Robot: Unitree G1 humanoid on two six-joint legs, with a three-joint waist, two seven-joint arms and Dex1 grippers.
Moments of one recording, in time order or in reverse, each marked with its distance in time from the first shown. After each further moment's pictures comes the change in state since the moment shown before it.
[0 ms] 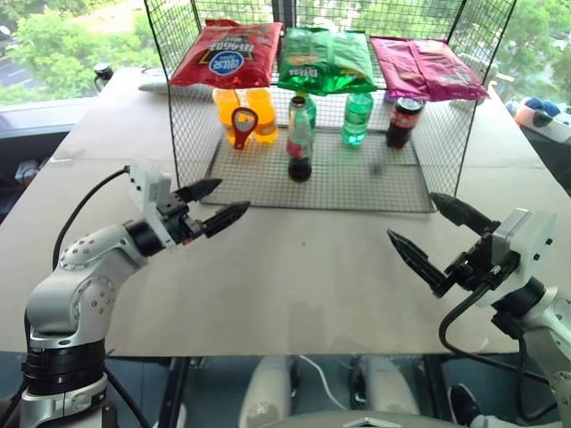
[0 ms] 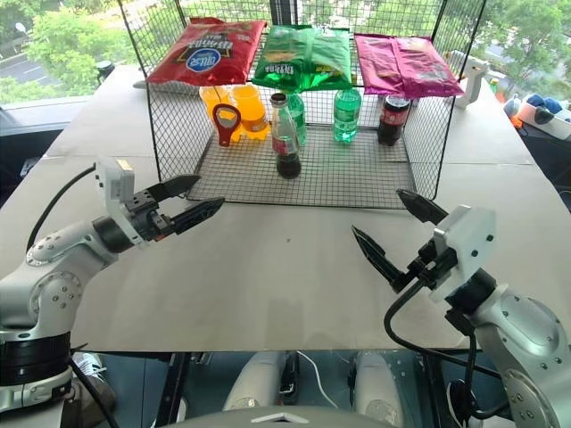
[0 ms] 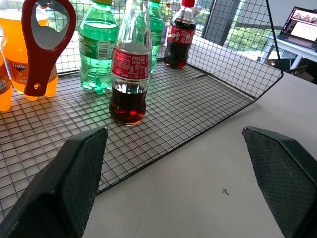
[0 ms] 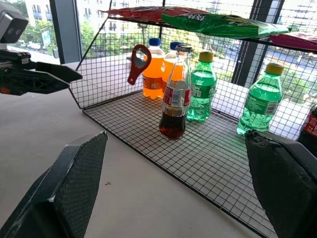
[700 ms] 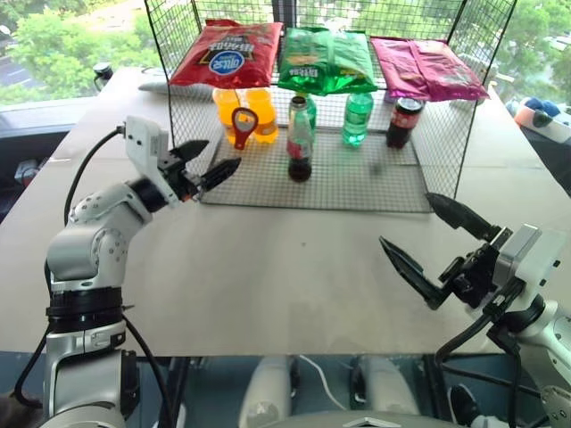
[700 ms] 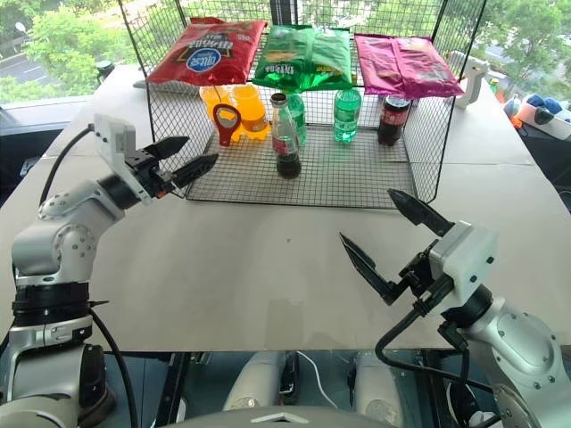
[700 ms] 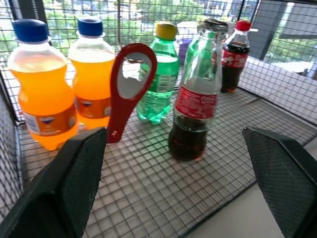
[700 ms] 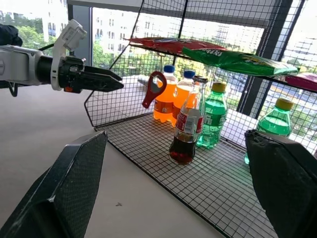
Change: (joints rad) left arm -0.332 -0.019 -0.075 0.324 0.180 -0.071 0.066; right arm 0.071 0.019 0.095 -0.040 -0.098 -0.185 0.016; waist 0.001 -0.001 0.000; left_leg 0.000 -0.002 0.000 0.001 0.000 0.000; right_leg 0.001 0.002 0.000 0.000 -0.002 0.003
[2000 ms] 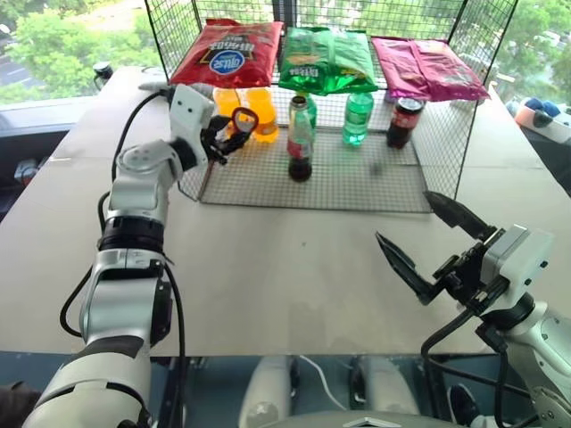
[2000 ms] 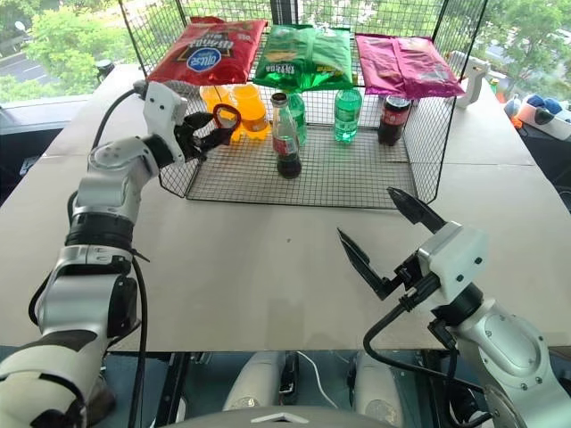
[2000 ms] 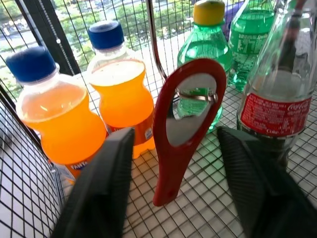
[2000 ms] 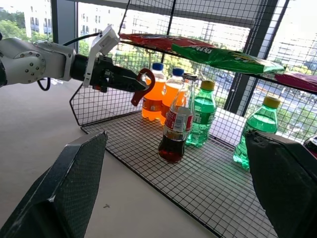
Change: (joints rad) left arm -0.415 -0.088 -0.178 0.615 0.345 -0.375 -0.058; right arm -0.007 0.006 0.068 -0.001 -0.072 -0.009 -0.086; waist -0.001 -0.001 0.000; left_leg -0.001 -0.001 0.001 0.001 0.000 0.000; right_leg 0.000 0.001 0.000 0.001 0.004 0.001
